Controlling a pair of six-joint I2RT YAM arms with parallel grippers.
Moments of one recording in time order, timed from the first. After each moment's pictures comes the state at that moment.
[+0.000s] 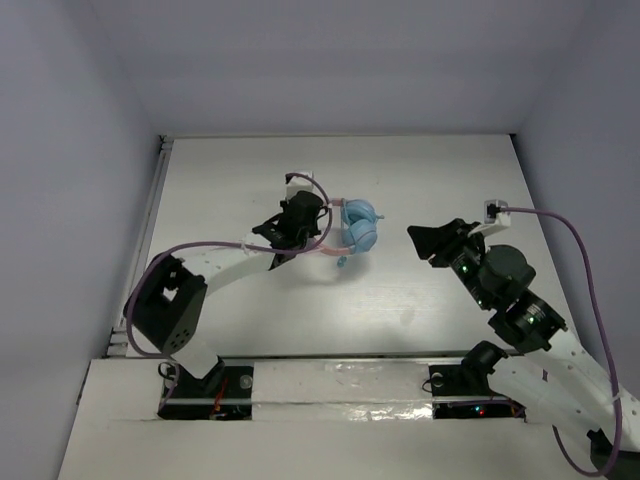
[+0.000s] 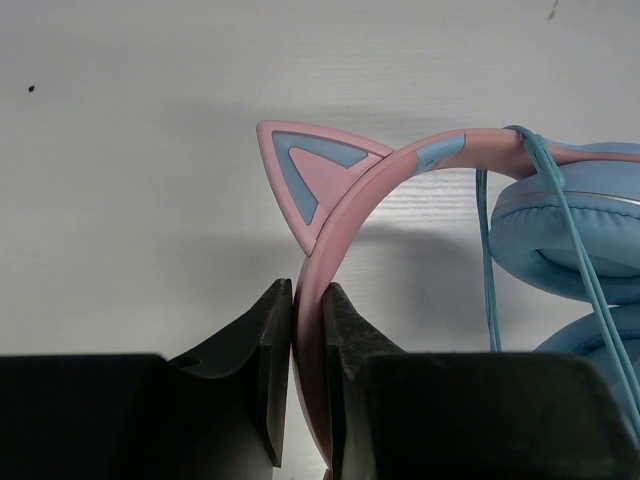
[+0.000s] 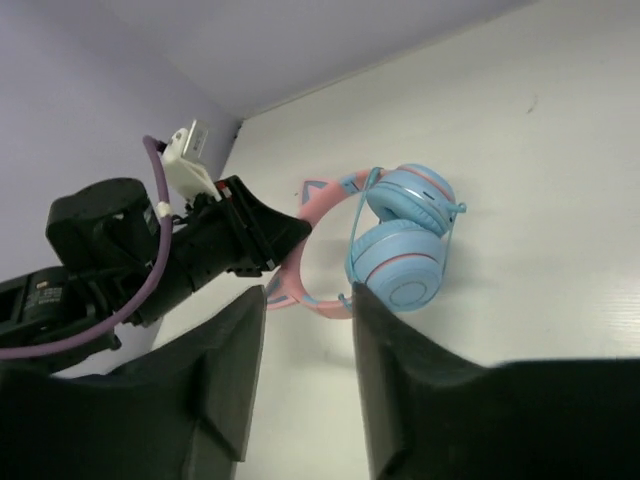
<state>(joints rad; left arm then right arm) -0.71 1.54 0.96 -0.03 -0.48 -0.49 0.68 0.59 0.72 -0.18 0.28 0.68</state>
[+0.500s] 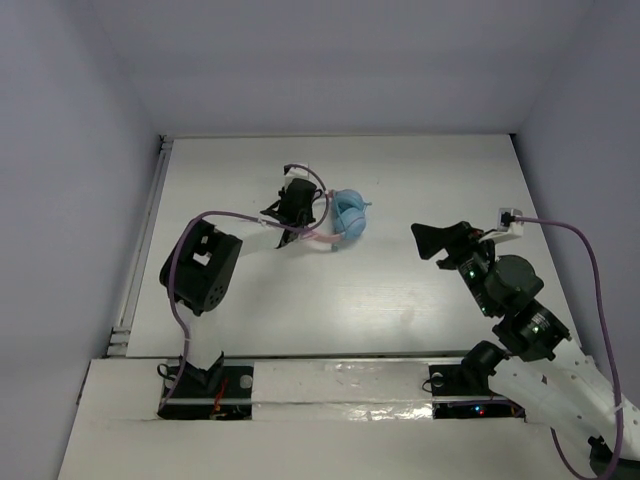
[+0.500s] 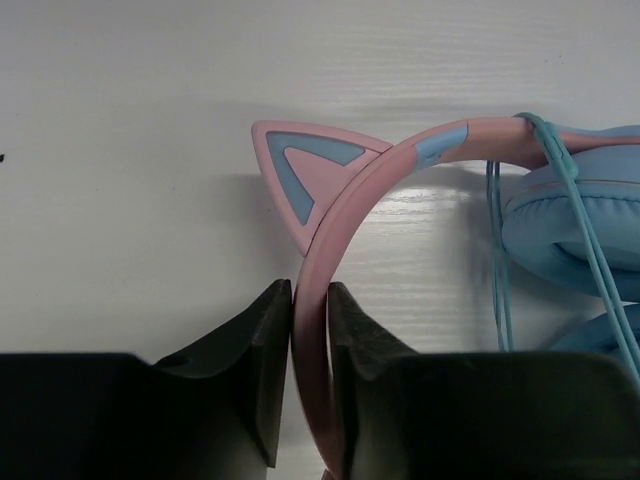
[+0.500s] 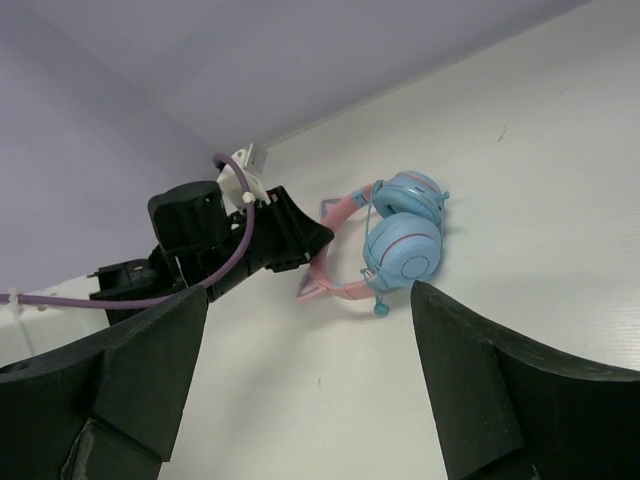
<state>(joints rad) -0.57 1.87 1.10 0.12 -0.40 -0.40 0.68 0.49 0.65 -0.15 0.38 0.68</state>
